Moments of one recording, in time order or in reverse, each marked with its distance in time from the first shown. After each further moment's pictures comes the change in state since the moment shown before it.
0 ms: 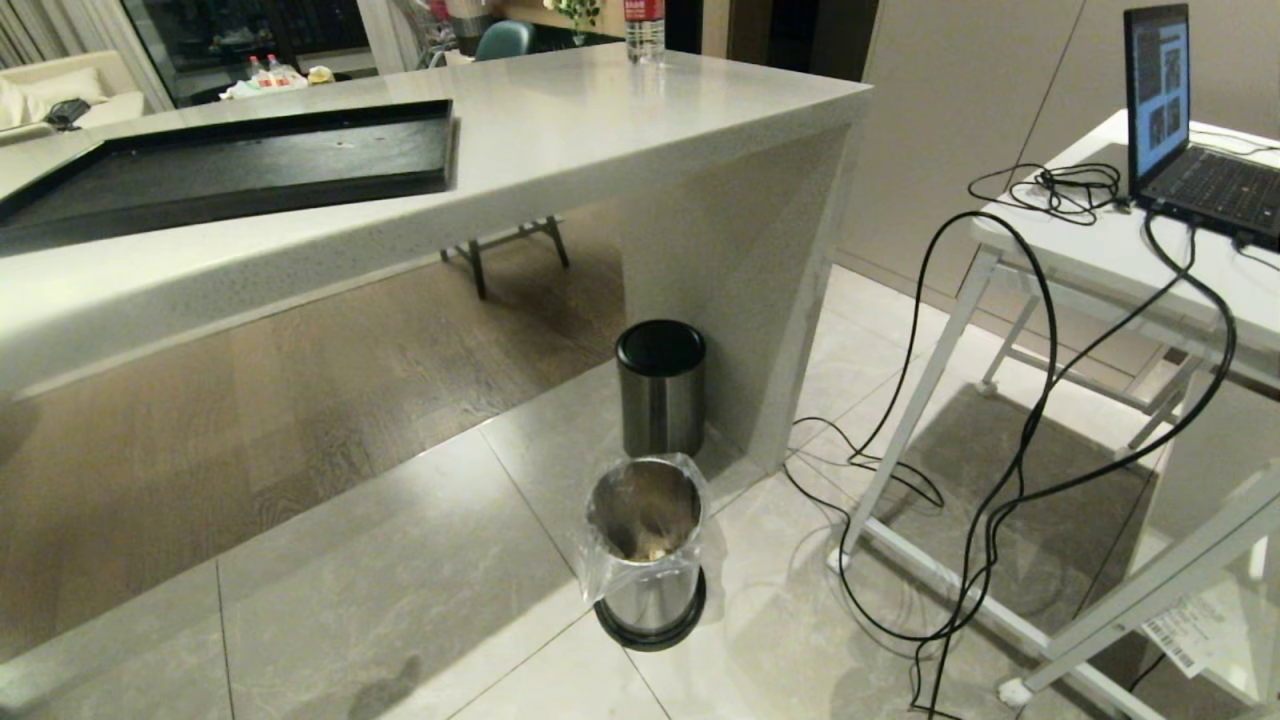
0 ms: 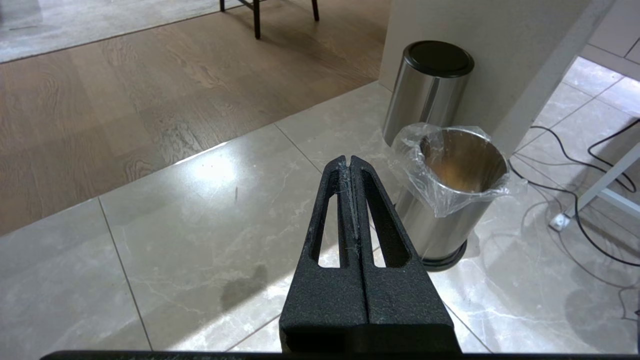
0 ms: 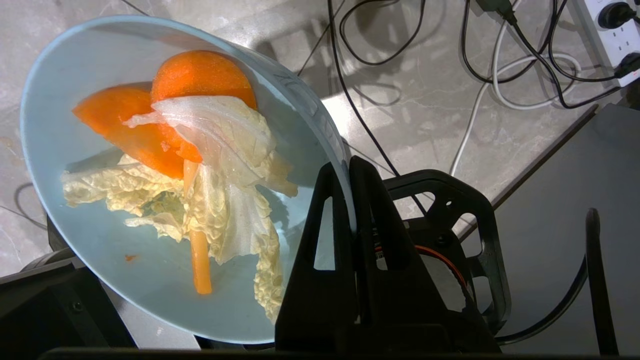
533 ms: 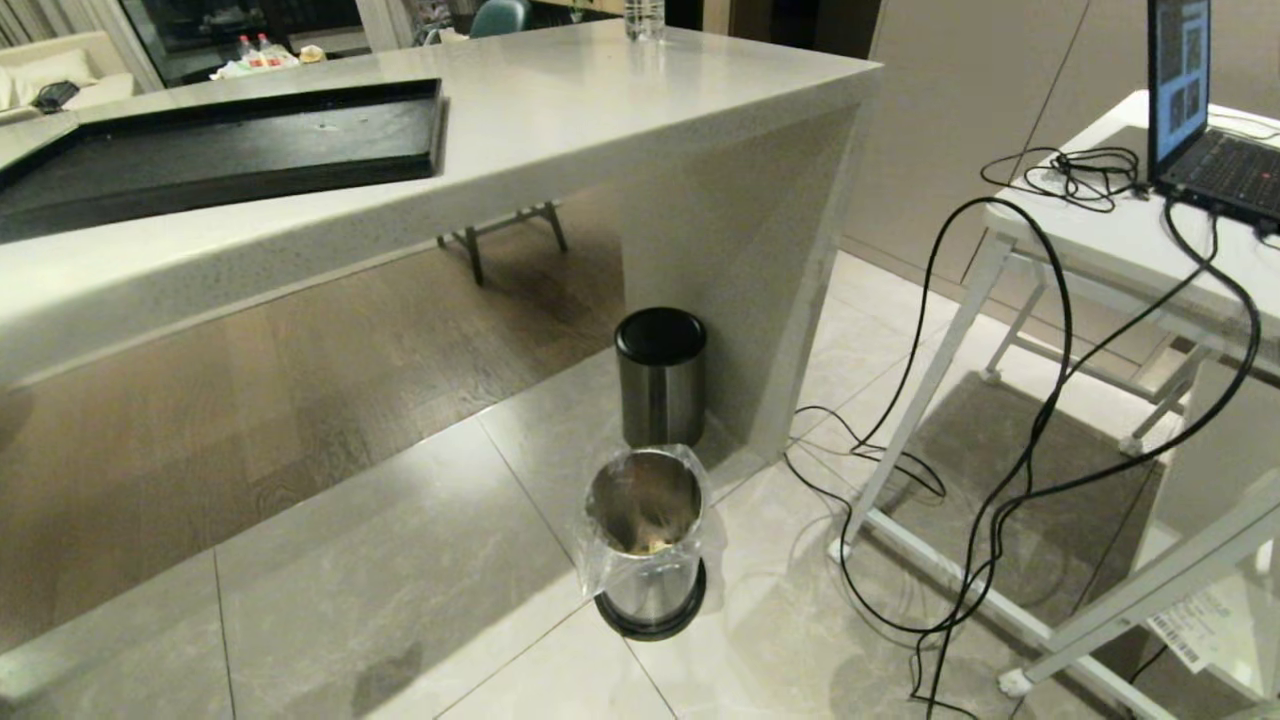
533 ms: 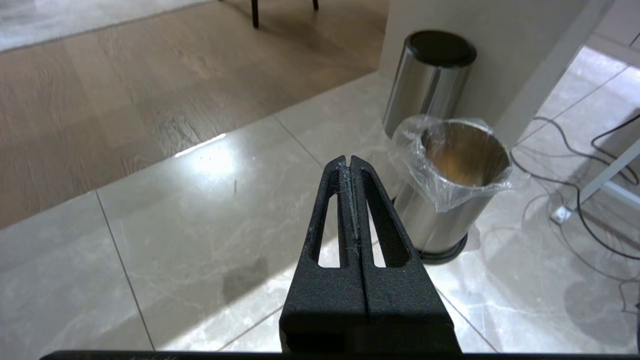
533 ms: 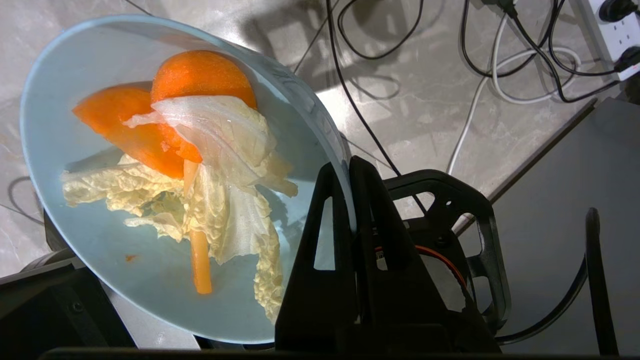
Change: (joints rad) left arm 0.000 0.000 0.000 0.000 -0.002 0.000; right arm -0.001 0.000 0.001 -0.001 0.000 0.000
